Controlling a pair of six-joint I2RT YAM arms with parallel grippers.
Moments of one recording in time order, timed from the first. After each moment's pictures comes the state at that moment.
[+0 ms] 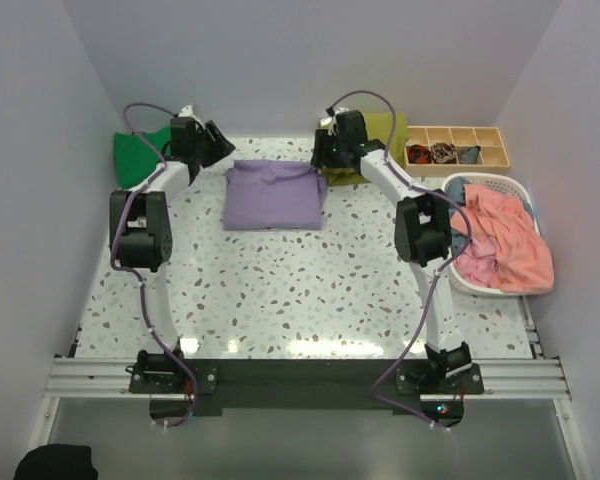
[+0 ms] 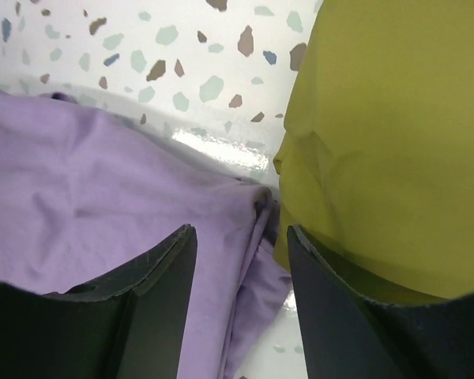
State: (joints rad) left arm -0.03 2.19 1.65 0.05 0.22 -0.56; right arm 0.36 2.46 2.19 -0.39 -0.13 0.29
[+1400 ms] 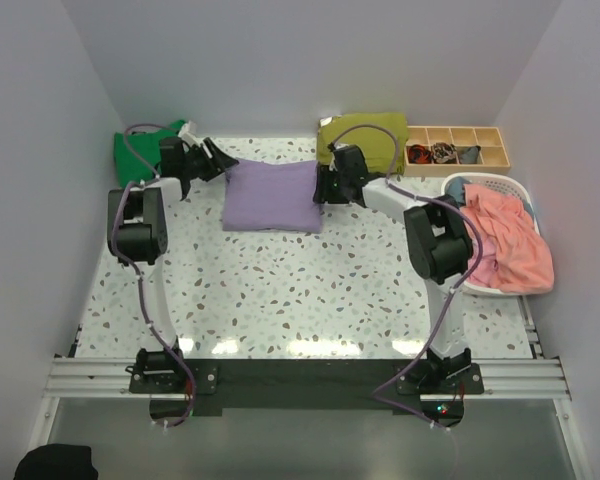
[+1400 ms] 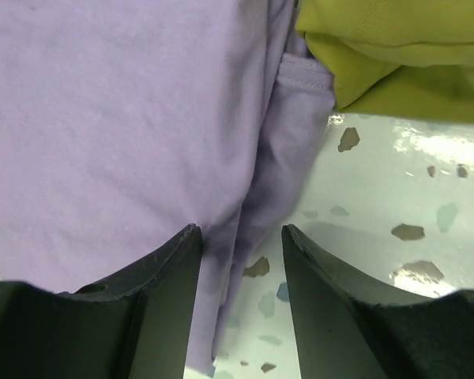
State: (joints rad) left arm 0.06 2.31 1.52 0.37 0.63 -0.61; right arm 0.42 2.19 1.60 -0.18 -0.10 0.38
